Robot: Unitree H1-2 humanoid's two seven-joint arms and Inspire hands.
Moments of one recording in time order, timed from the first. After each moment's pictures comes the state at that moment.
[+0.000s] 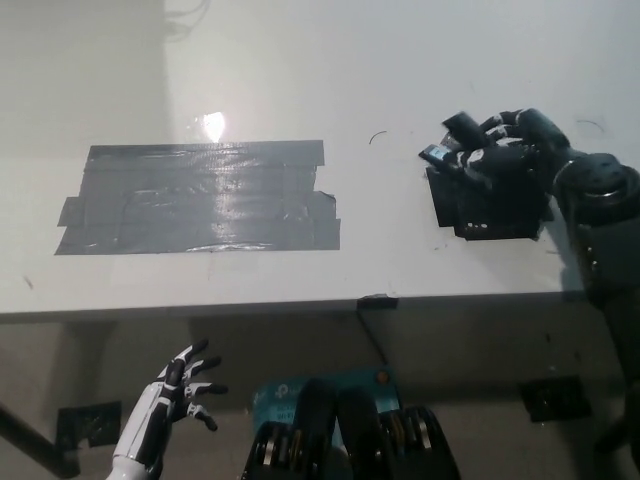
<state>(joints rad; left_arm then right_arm) 0.02 0.16 -0.03 0.11 0.00 -0.12 -0.12 -0.95 -0.22 -0.08 0.87 -0.15 0.32 0.19</state>
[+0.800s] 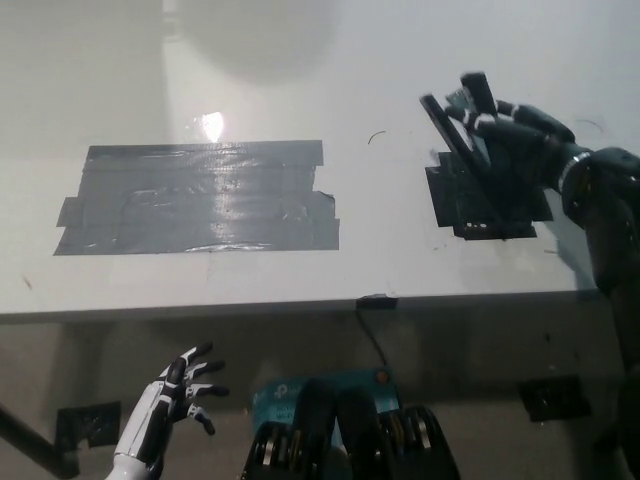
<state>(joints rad) 0.01 0.16 -0.03 0.11 0.00 -0.11 -0.12 -0.98 -0.21 -0.24 0.90 0.22 0.44 0.29</state>
